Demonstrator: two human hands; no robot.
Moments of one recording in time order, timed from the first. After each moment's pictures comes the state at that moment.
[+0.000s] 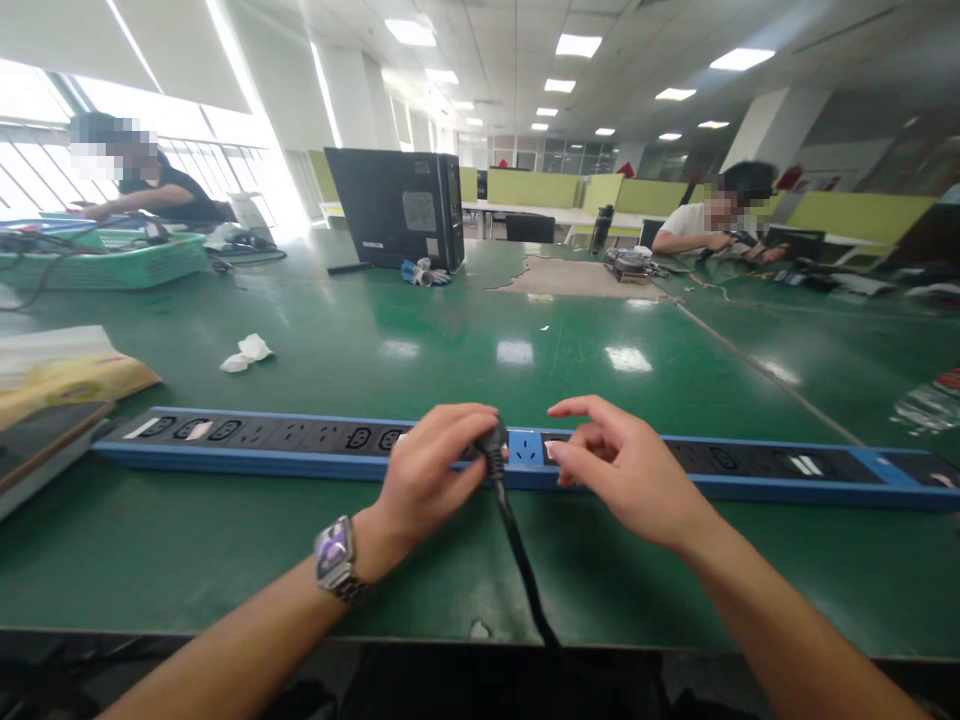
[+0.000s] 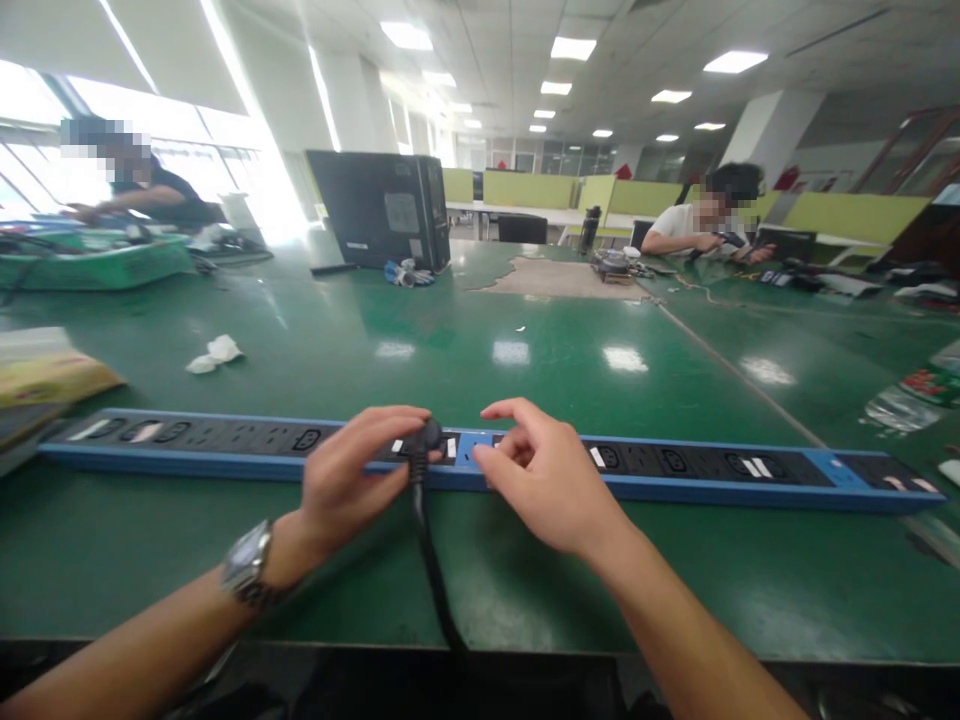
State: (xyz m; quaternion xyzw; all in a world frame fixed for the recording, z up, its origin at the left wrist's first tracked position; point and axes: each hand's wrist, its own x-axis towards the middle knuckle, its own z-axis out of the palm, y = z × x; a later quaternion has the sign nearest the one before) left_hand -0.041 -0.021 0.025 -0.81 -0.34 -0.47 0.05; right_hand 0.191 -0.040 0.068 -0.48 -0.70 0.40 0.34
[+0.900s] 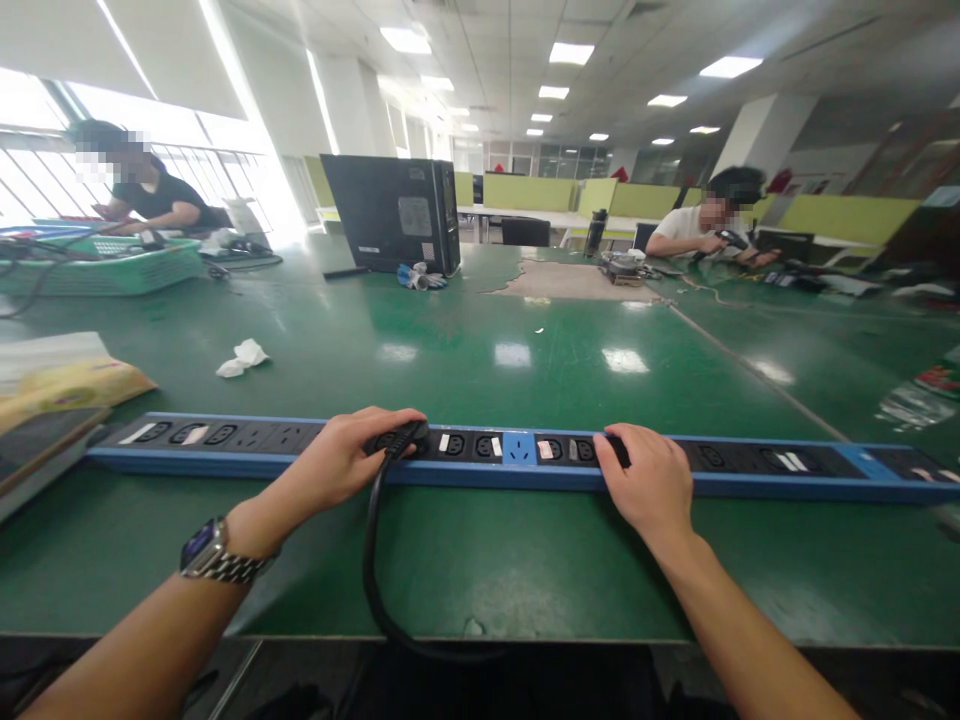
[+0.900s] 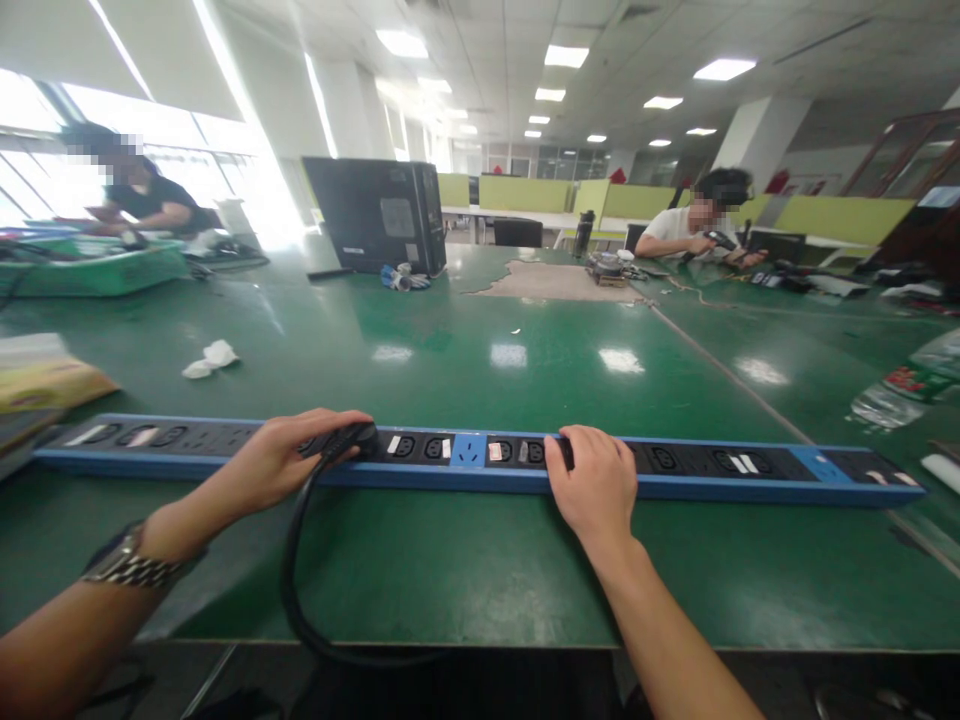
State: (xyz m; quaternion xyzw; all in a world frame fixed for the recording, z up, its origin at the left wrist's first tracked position) left_hand -0.129 0.003 0.030 -0.84 -0.46 -0.28 -0.09; right_hand 0.242 -0.014 -0.025 -0.66 -0.68 -0.10 0.31
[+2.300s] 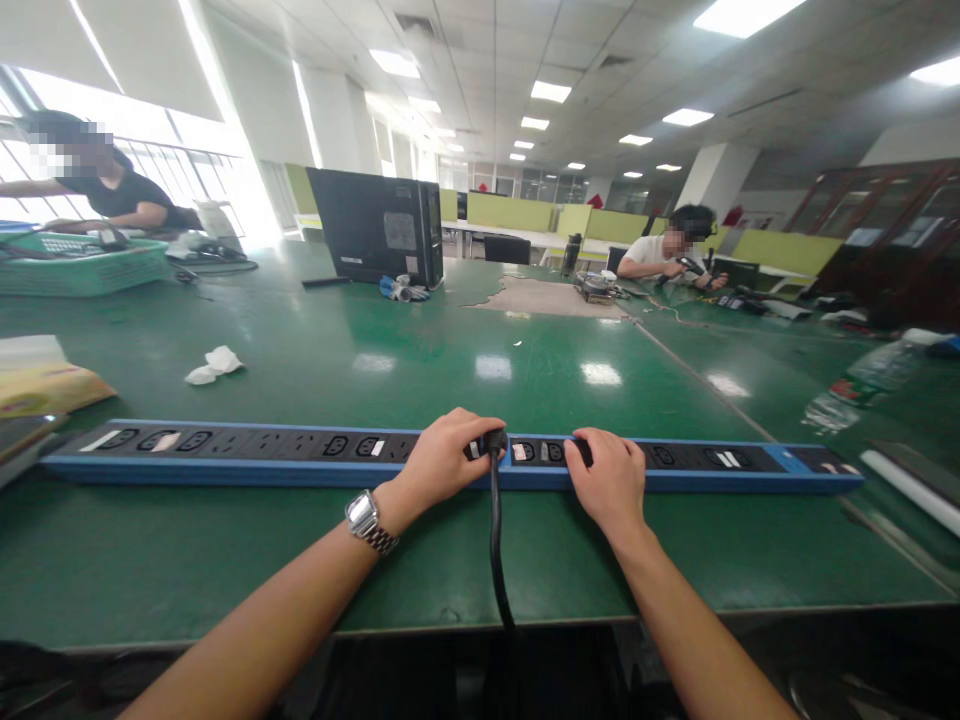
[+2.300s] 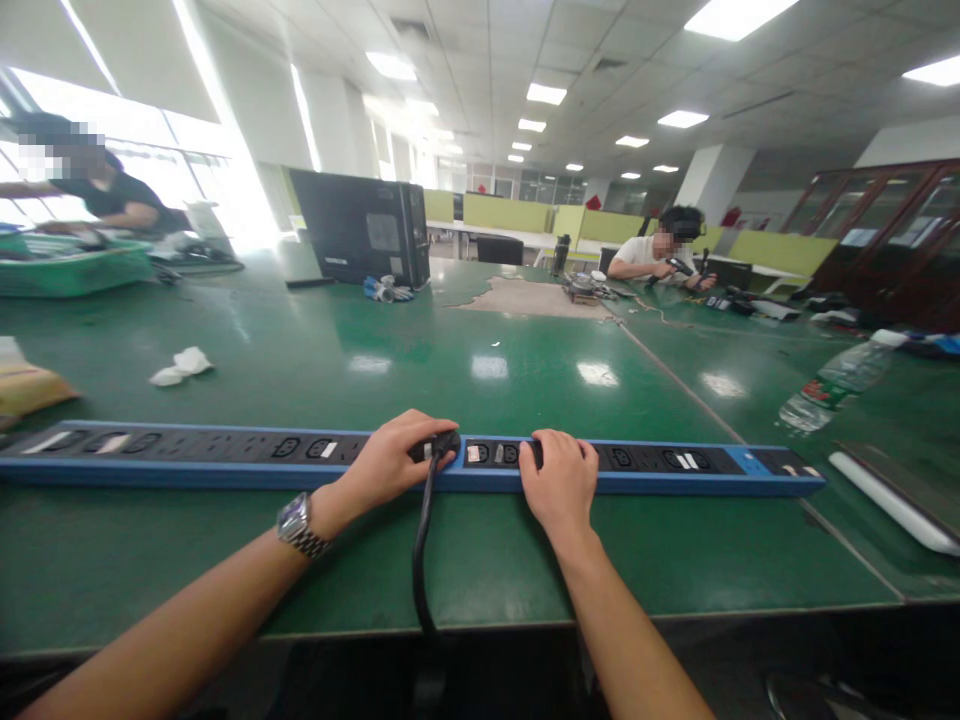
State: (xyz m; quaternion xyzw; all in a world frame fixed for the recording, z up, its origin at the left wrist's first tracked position) left_hand -0.010 0.016 0.008 -0.87 -0.36 -0.34 -0.07; right_hand 0.236 -0.016 -0.025 -0.67 -0.65 -0.09 0.33
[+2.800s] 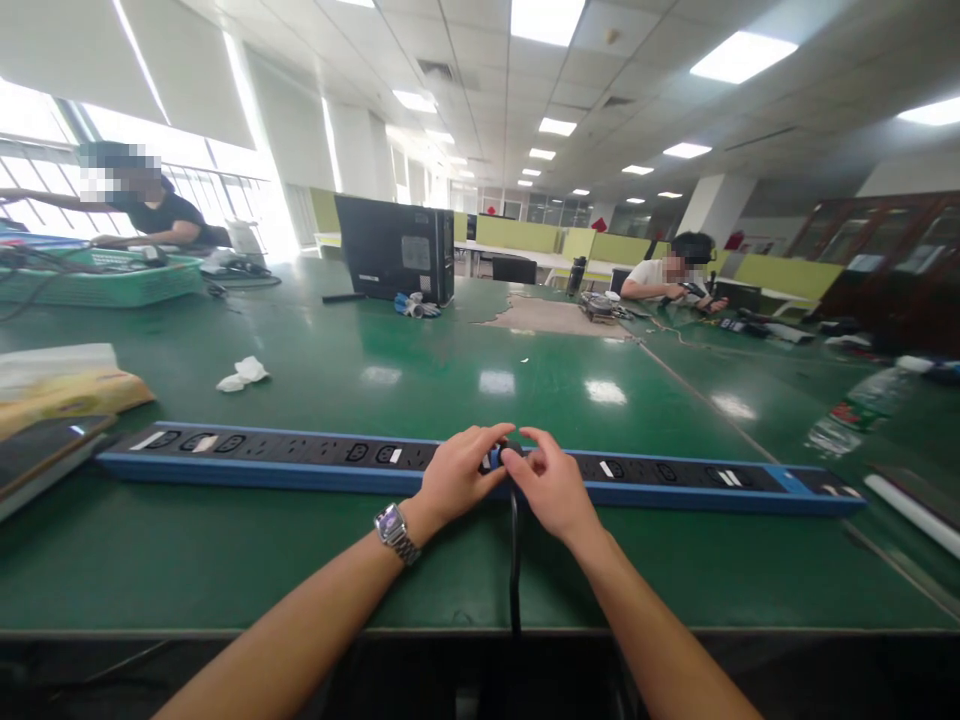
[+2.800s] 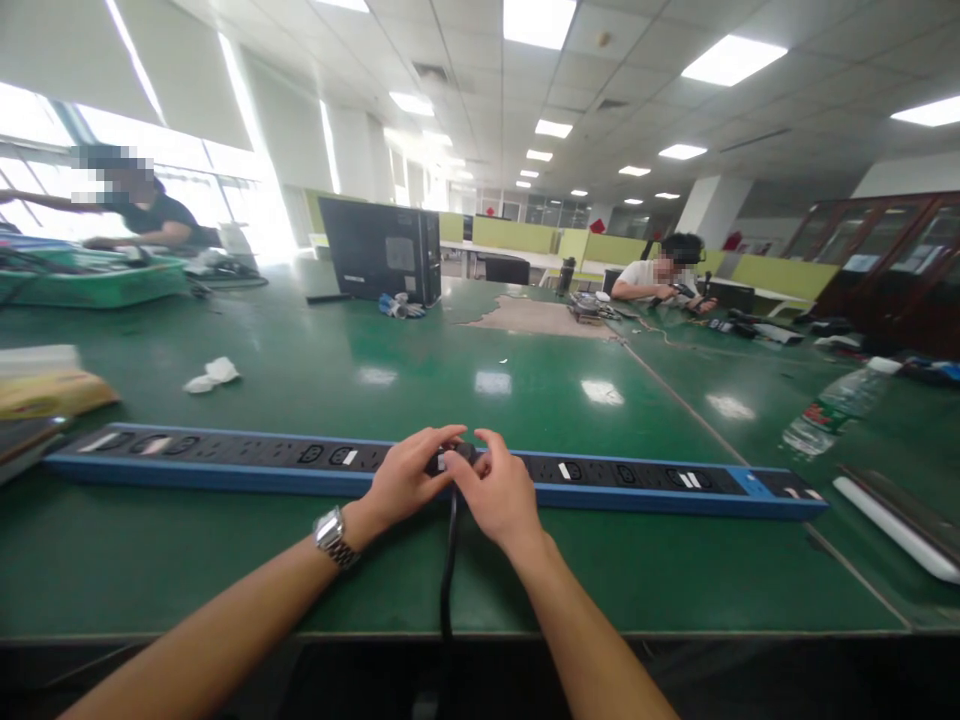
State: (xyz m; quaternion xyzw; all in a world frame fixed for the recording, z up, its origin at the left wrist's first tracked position) left_hand -0.010 0.008 -0.008 -0.83 -0.35 -0.43 -0.05; right_hand 0.164 -0.026 0.011 -0.57 -0.68 0.20 0.42
